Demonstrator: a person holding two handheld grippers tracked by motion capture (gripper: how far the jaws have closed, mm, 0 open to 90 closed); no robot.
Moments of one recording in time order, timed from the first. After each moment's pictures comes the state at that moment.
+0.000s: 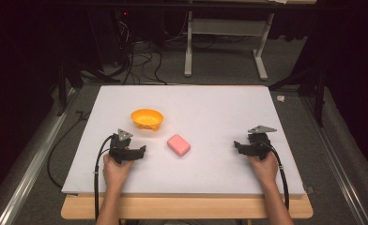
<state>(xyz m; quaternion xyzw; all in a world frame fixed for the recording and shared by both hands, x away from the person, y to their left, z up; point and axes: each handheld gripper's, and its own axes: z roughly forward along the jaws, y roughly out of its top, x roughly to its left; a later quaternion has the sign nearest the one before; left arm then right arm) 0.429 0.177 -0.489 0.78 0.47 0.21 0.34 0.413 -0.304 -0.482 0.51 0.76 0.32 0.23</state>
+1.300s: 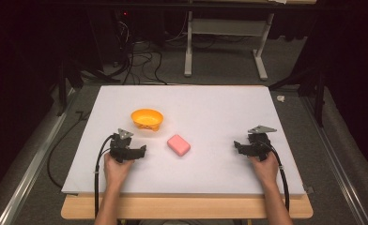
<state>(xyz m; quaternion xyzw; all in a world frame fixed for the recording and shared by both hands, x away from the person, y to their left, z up) 0.429 0.172 -0.485 0.78 0.50 0.20 0.33 0.413 -0.304 -0.483 0.51 0.76 0.32 0.23</state>
